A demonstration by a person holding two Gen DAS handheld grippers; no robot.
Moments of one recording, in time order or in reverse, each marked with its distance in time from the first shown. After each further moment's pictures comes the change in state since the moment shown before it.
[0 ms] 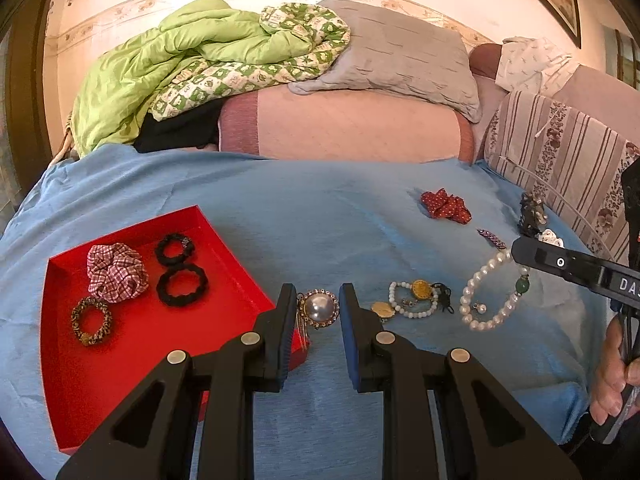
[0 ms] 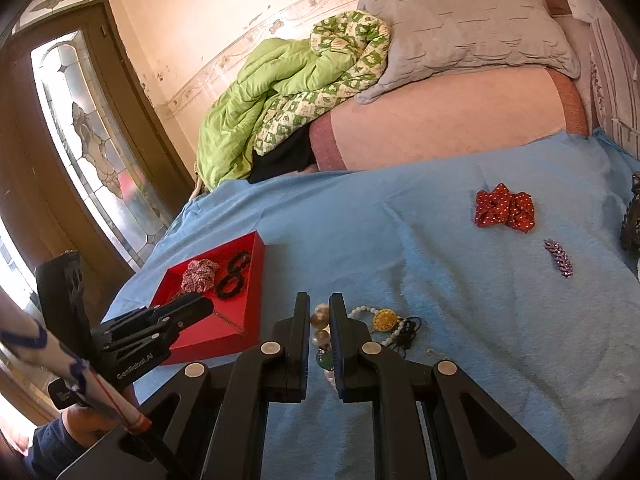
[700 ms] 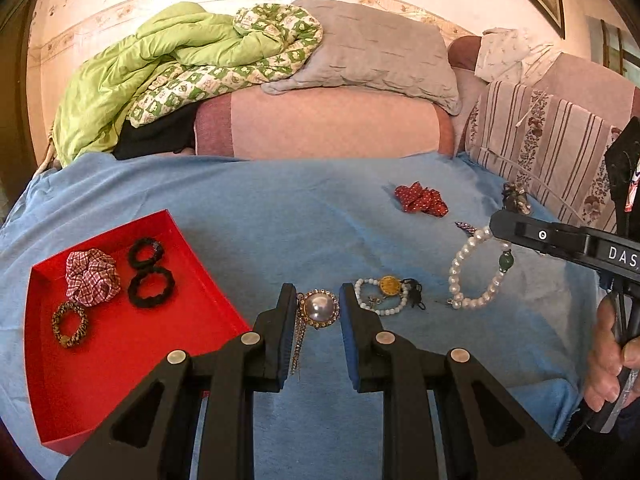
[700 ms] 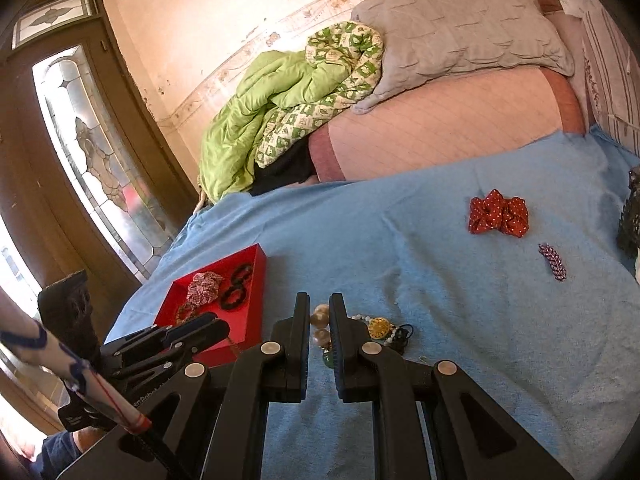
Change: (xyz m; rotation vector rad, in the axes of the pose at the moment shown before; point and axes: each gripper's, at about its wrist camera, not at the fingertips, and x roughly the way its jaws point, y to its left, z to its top) left arm 0.003 -0.028 -0.002 0.042 0.005 -0.042; right arm -0.012 -0.015 0.005 0.024 -0.034 0.011
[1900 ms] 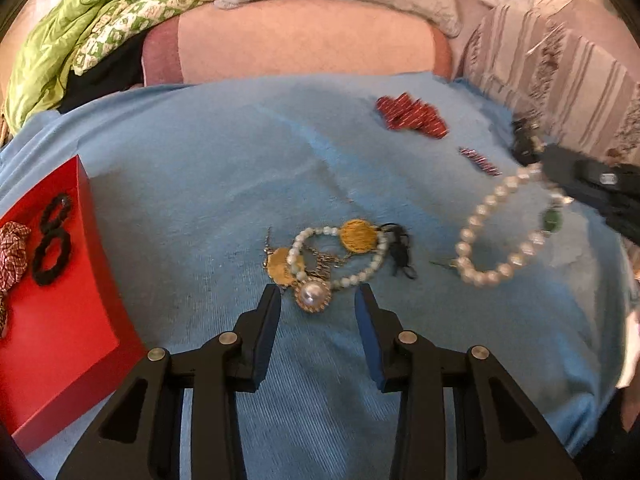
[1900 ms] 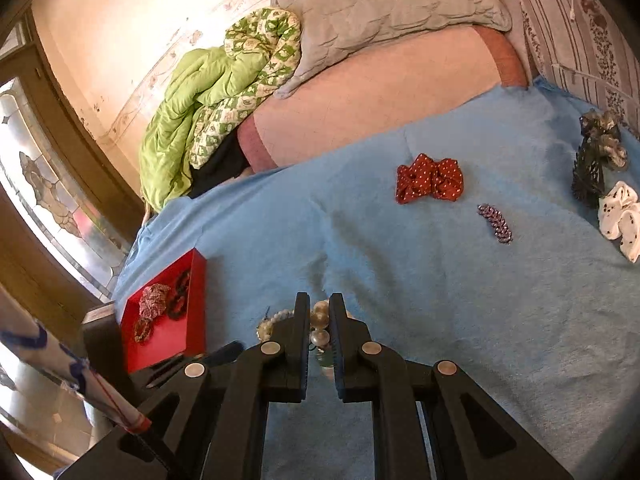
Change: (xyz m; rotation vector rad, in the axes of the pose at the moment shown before) left arm 0.114 -0.050 -0.012 0.020 0.282 -0.031; right arm 0.001 -0.054 0.003 0.176 0.065 -0.149
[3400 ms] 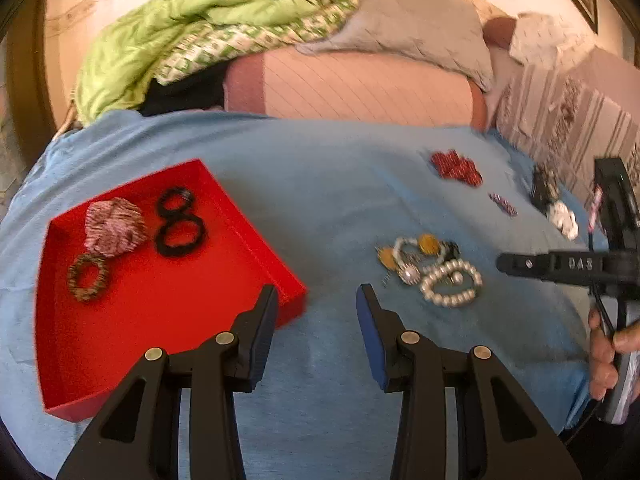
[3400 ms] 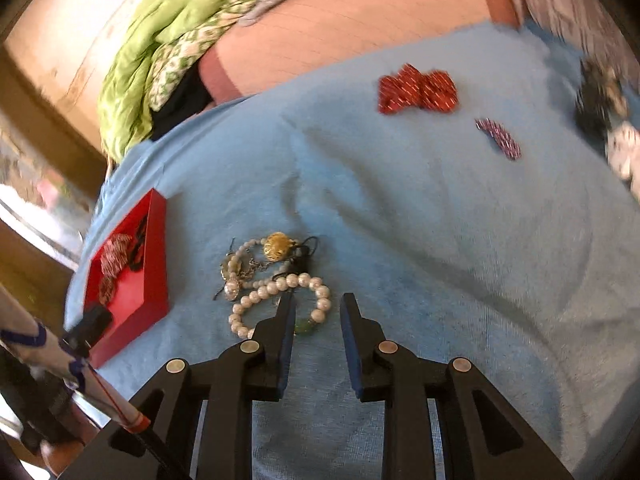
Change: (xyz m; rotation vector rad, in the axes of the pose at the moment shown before) left arm -0.098 0.063 -0.040 -0.084 -0.146 0.097; right arm 0.047 -0.004 -0.025 0.071 0.250 -0.106
